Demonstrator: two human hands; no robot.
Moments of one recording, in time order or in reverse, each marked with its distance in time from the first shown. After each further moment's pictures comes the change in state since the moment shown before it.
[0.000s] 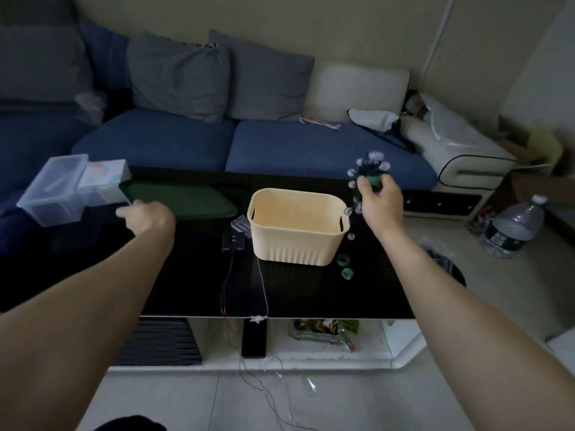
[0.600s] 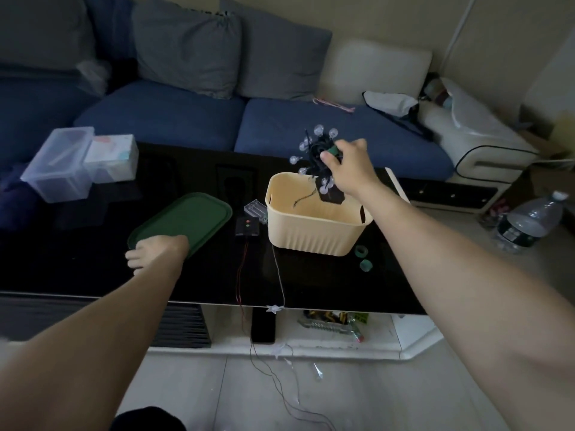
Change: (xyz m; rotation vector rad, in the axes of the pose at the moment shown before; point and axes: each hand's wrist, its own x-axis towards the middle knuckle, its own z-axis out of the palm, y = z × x) left_hand 0.023 -0.087 -0.015 0.565 -0.089 -0.217; right_hand 0.032 -0.038 0.091 -0.437 -0.389 -0.107
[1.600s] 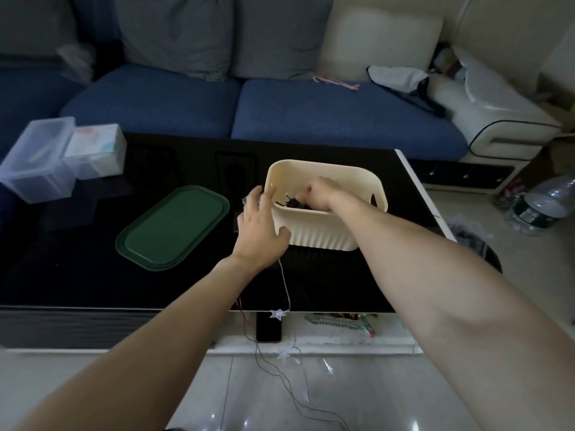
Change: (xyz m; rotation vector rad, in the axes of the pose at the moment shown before) left_hand -0.109 0.023 0.075 0.076 -0.346 1.255; right_hand 0.037 0.038 0.108 -0.312 -0.484 0.225
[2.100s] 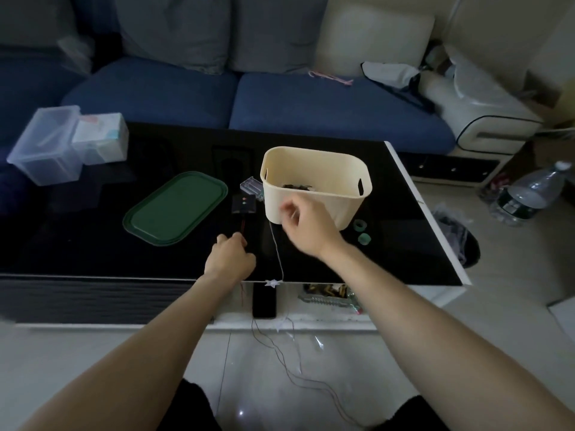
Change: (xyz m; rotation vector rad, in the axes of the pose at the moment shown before) left_hand -0.072 -0.037 -0.009 0.254 -0.287 -0.427; right_hand -0.141 0.007 0.060 0.439 0.395 -0.535
